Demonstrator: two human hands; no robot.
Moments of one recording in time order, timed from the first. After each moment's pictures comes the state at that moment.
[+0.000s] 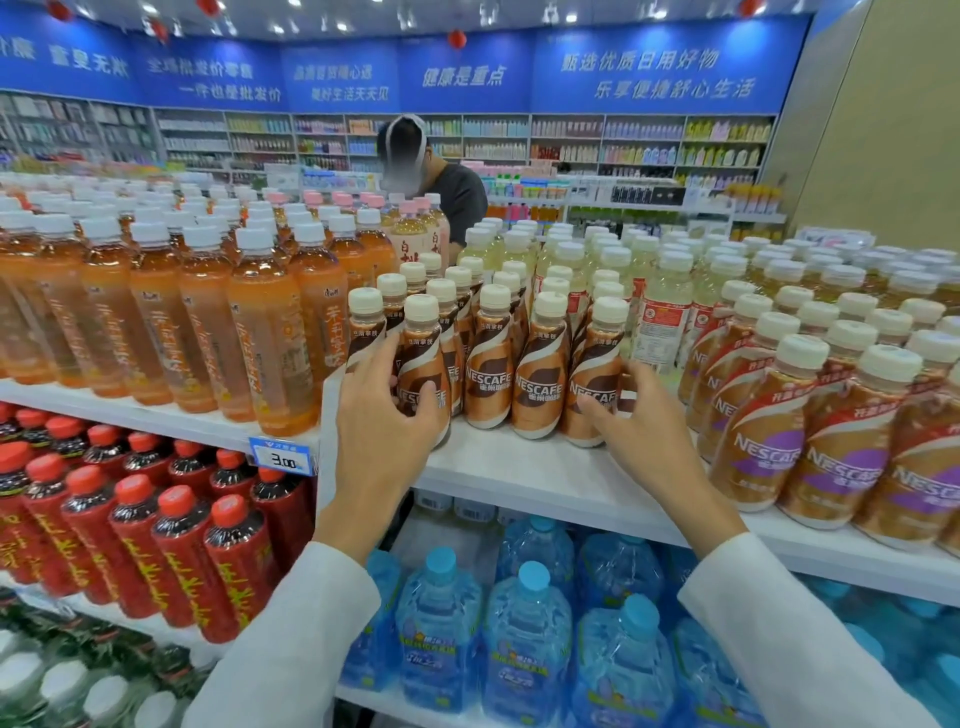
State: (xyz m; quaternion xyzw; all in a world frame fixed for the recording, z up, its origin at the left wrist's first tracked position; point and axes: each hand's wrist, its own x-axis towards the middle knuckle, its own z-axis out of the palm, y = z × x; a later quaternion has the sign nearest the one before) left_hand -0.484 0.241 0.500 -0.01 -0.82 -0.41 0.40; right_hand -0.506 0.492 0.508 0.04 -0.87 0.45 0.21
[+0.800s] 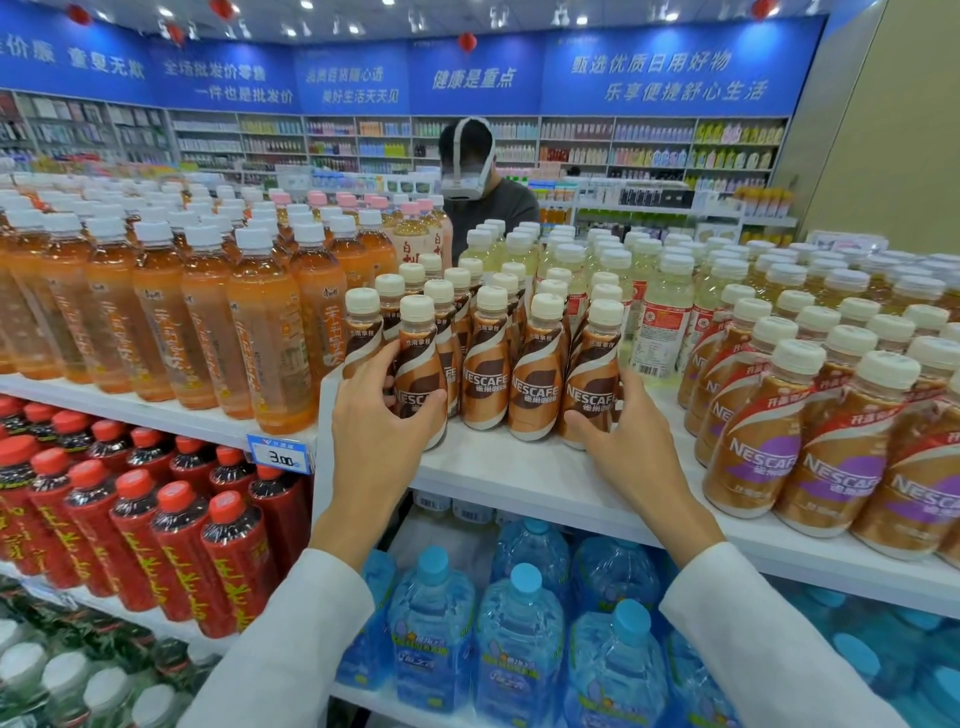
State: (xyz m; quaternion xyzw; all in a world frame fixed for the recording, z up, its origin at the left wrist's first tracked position) left_hand -0.483 0.242 0.494 0.00 -0.80 -0.46 0.39; right_hand -0.512 0.488 0.493 0.04 -0.87 0.44 0.21
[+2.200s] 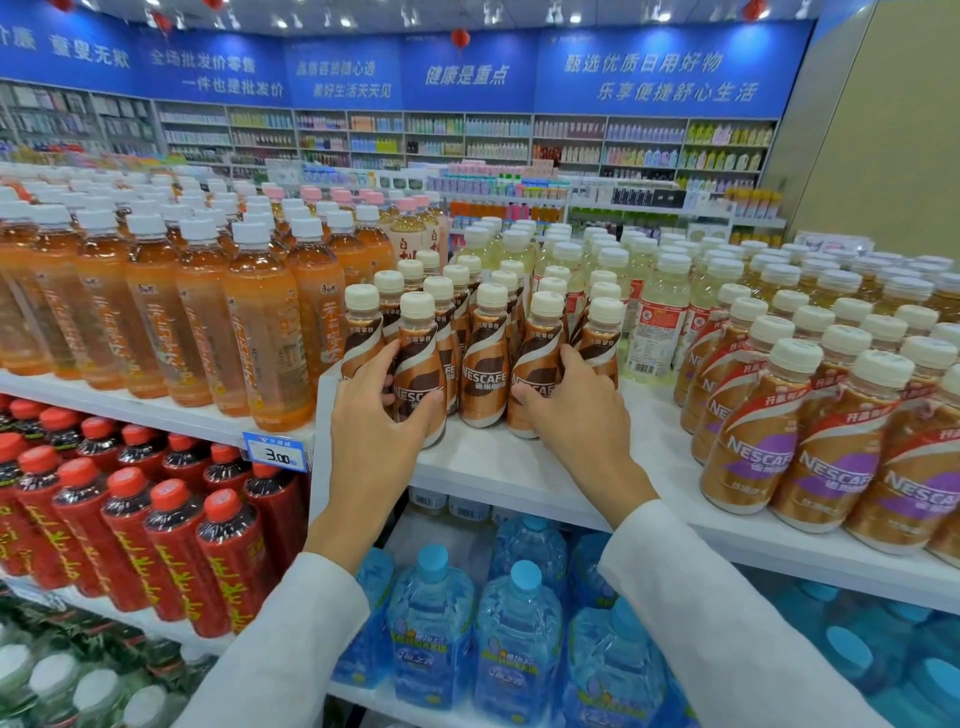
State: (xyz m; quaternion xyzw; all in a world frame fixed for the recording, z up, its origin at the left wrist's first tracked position) left_hand -0.484 0.236 0.487 -0.02 -0.81 -0.45 0.38; right_hand -0.513 0.432 0.522 0.00 -0.92 0.32 0.21
